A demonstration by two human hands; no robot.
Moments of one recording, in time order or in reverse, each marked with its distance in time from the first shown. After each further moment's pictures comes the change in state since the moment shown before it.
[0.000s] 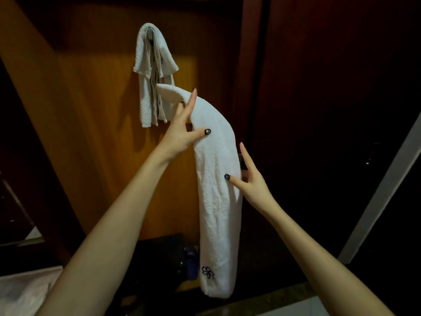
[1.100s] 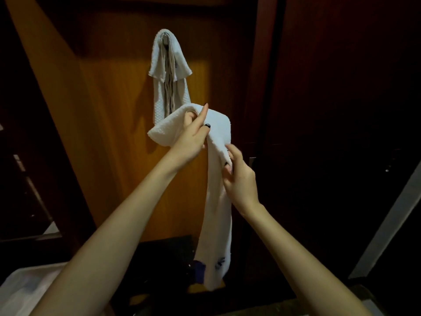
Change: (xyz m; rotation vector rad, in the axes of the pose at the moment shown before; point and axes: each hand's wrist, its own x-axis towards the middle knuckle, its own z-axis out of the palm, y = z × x) left_hand -0.015 0.011 0.005 0.142 0.114 -0.087; right_hand 0.022 -0.013 0.057 -0.588 0.352 -0.416
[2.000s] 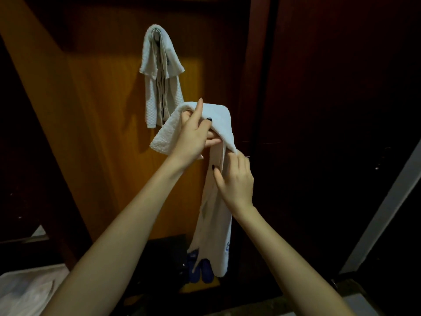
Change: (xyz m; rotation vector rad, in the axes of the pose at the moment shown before) left_hand 0.003 0.016 0.023 -0.417 0.068 -0.058; right_hand -0.002 0.007 0.004 -0.311 0.040 0.078
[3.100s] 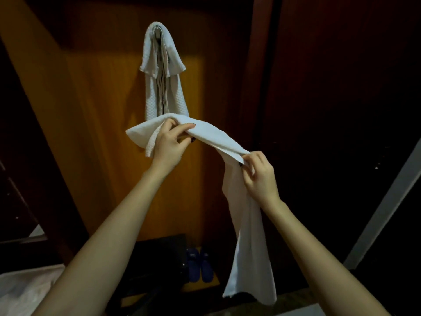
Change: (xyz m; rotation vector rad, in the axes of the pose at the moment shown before) left_hand 0.011 -0.060 -0.059 0.602 0.133 0.374; right_hand 0.014 0.048 -0.026 0.211 -0.075 -0.099
